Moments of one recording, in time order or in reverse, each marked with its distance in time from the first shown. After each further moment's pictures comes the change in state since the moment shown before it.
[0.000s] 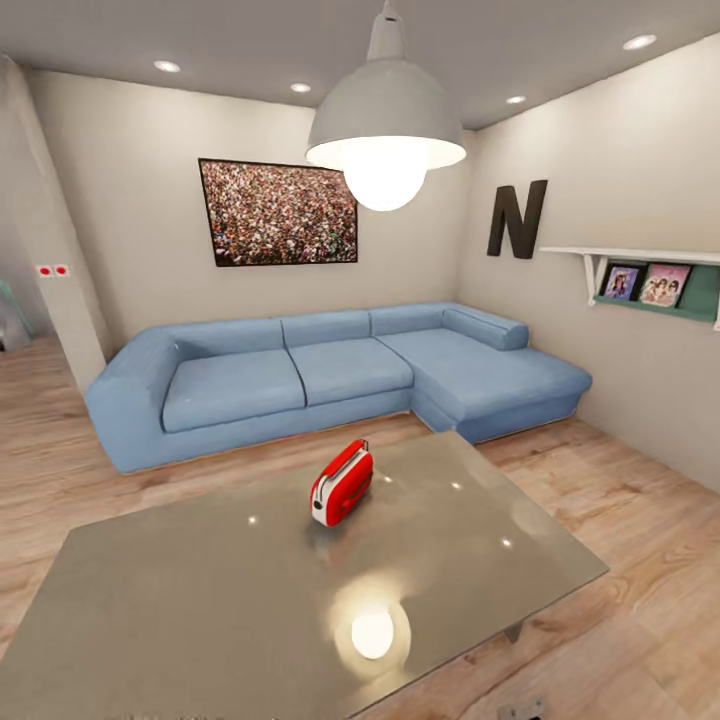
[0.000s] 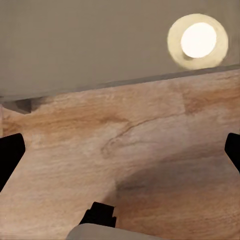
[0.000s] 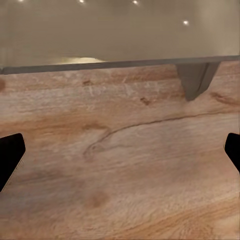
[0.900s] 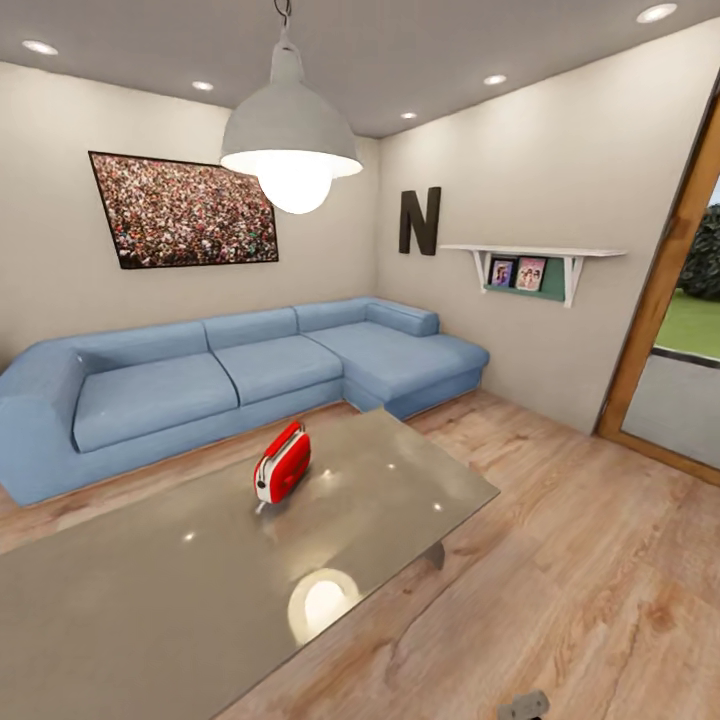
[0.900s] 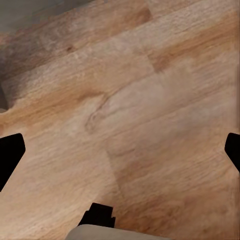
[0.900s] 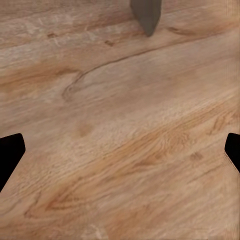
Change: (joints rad) left arm 0.000 0.000 -0.023 0.000 -0.003 0.001 0.000; right arm 0.000 0.000 0.000 0.000 0.000 0.000 0.001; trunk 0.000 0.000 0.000
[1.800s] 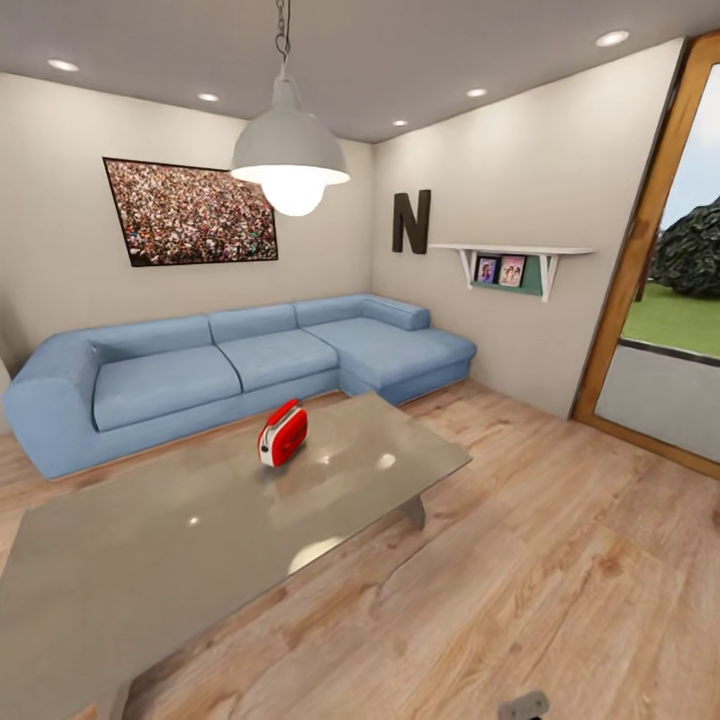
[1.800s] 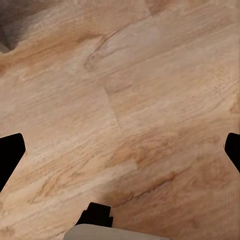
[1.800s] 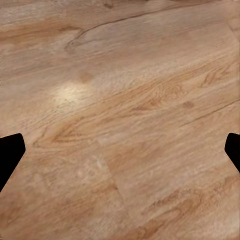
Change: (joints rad) left arm 0.000 -0.005 -0.002 0.000 0.000 0.000 0.000; right arm 0.000 0.000 0.000 0.000 0.000 0.000 -0.001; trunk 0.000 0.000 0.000
